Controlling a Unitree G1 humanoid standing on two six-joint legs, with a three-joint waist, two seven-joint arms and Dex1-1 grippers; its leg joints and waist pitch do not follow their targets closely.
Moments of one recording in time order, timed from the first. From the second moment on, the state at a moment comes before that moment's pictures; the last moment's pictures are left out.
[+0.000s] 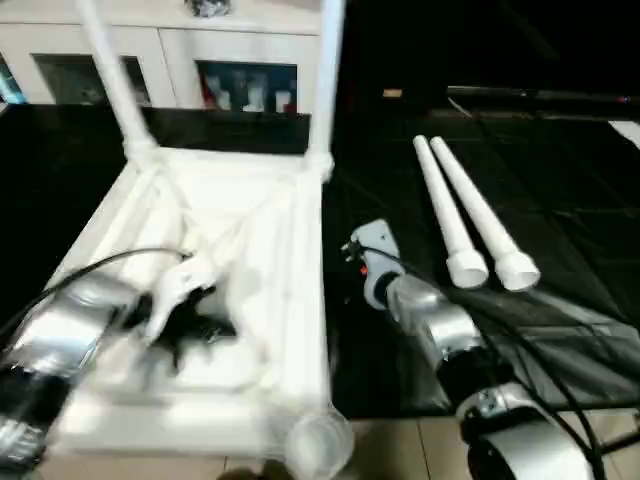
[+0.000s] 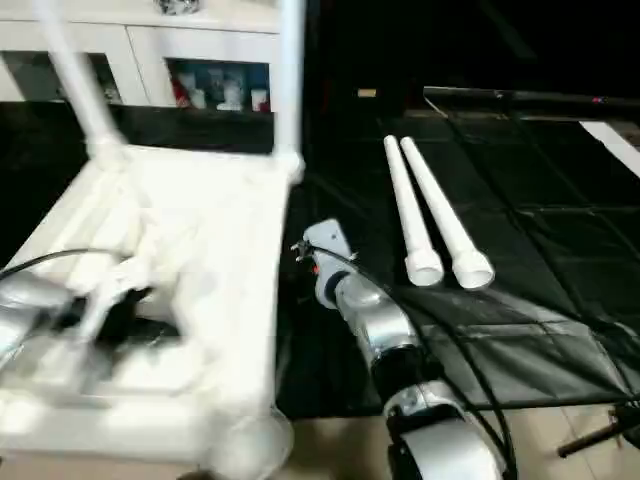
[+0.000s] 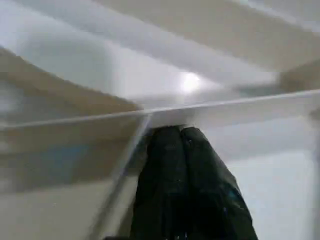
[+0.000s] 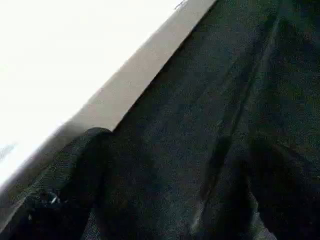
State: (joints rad) left arm -0.55 0.60 -0.22 0.48 0.04 0.36 -1.16; right arm -0.64 -0.02 0.11 0.77 0.02 0.23 0.31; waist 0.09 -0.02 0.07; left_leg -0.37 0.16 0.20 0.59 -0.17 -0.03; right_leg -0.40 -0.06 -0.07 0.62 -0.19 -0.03
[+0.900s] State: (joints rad) left arm -0.78 0.42 -0.10 0.72 -0.07 0.09 -0.89; right arm -0.85 -0.26 -0.07 0.79 0.04 0.30 0.17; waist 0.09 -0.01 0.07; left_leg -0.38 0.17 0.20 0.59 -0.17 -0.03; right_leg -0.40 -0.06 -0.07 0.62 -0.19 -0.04
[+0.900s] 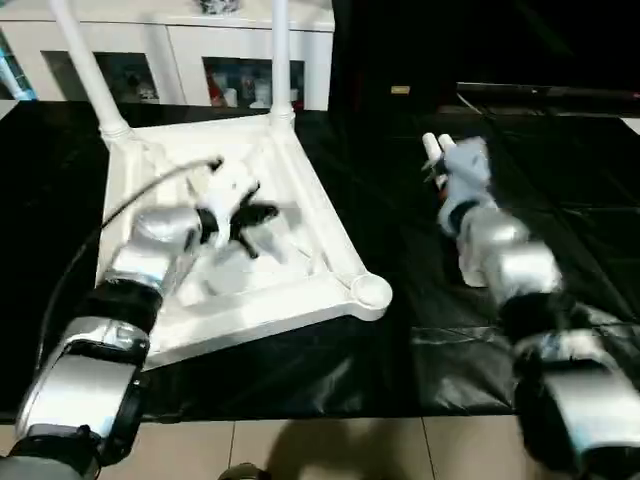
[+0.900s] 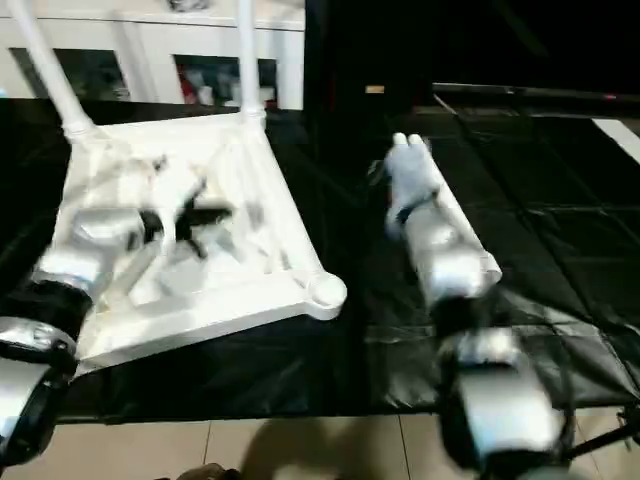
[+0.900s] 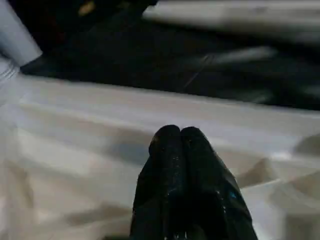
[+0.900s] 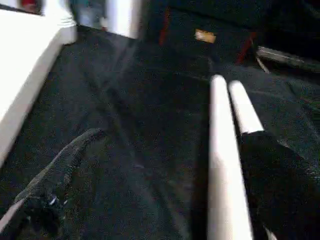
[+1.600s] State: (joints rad) left arm -0.49 0.63 -0.17 0.04 -0.20 0.49 -1.13; right arm -1.03 -0.31 -0.17 1.27 0.07 0.36 0.15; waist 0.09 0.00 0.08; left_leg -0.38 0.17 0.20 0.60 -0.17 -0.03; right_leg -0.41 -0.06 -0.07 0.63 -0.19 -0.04
